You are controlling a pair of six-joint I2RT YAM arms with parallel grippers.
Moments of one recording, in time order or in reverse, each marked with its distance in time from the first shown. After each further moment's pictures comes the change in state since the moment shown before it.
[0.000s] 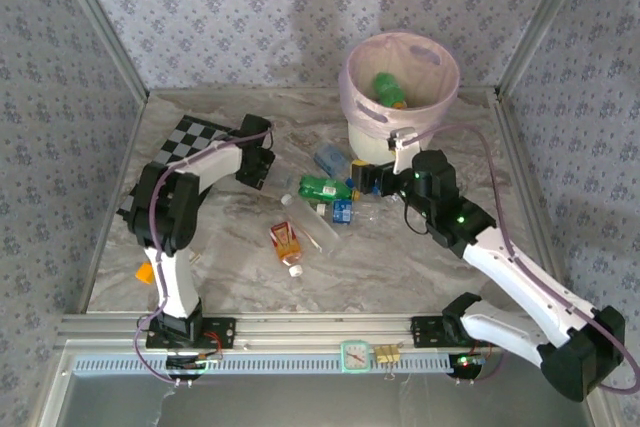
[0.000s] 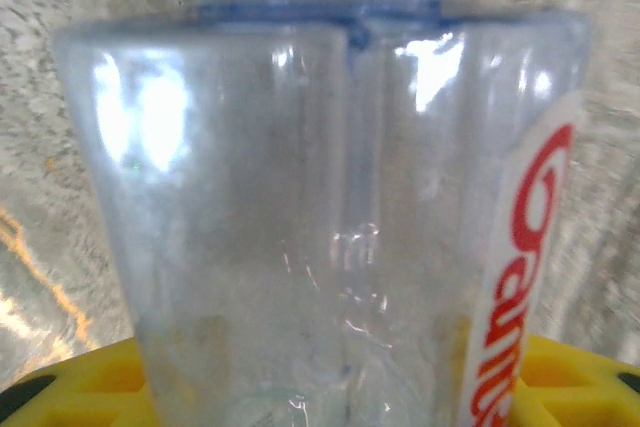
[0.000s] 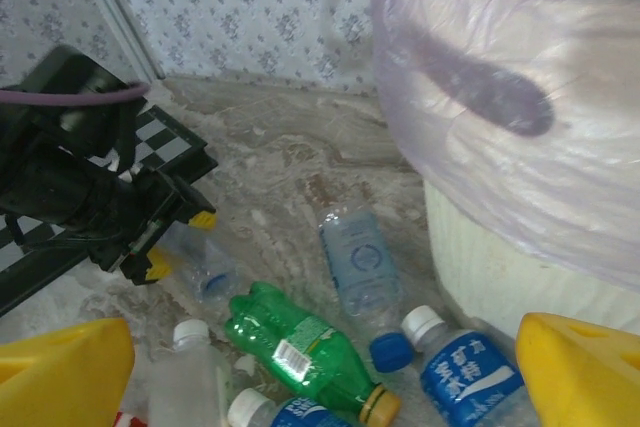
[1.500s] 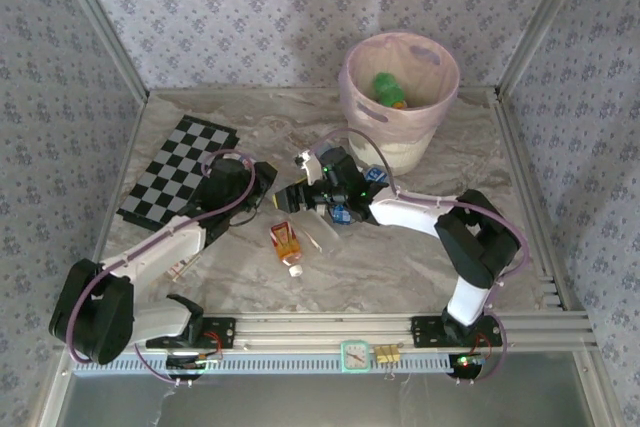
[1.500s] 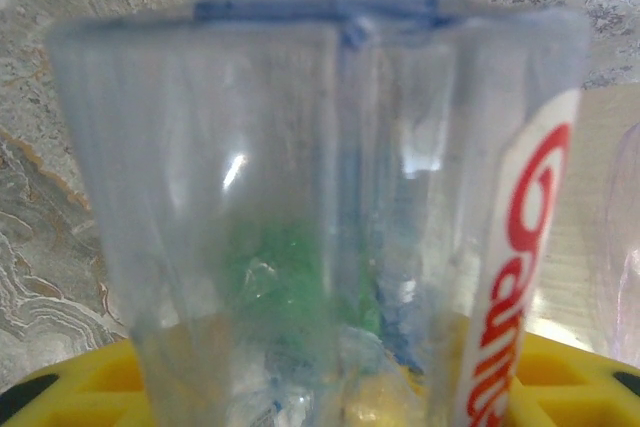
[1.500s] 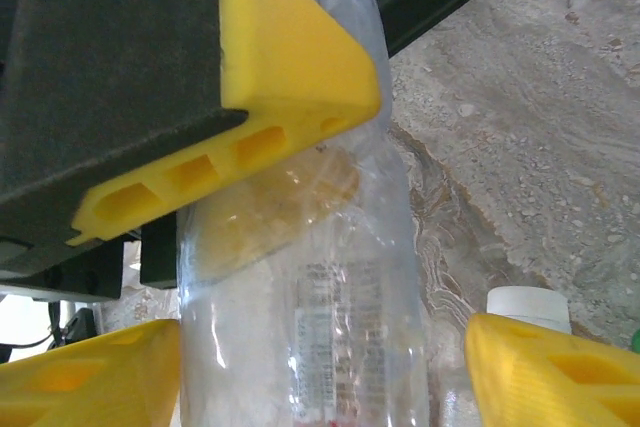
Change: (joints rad) left arm -0.127 -0.665 -0.654 0.567 0.087 0.179; right arm 0.185 0.743 0.190 0.387 -0.495 0.200
